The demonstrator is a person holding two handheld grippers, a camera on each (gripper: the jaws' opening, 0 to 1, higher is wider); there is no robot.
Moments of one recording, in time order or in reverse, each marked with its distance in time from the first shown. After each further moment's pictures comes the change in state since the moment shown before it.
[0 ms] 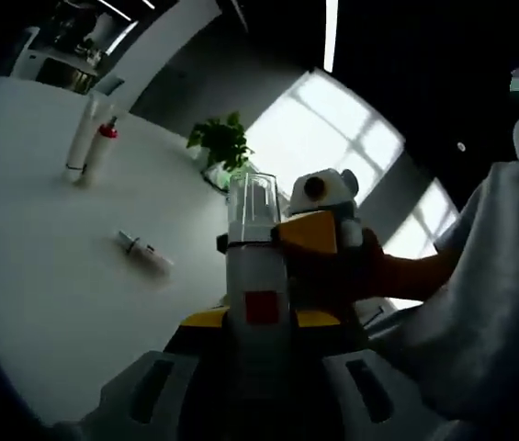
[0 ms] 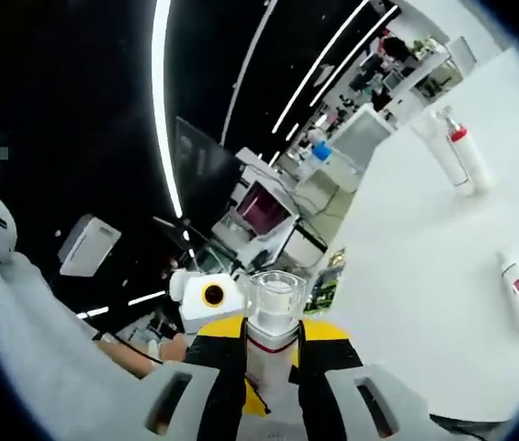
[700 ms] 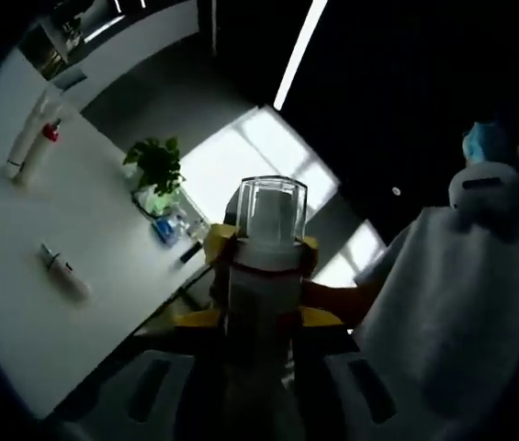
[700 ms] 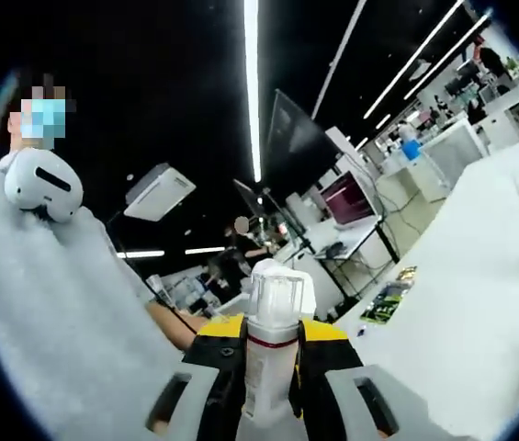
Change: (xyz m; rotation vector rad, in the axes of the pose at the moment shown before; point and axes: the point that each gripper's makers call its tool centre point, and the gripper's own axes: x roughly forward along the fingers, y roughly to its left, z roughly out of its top) left arm 0.000 -0.069 0.041 -0.083 -0.143 -0.324; right arm -0.013 0.067 0.026 -0.171 0.064 0.339
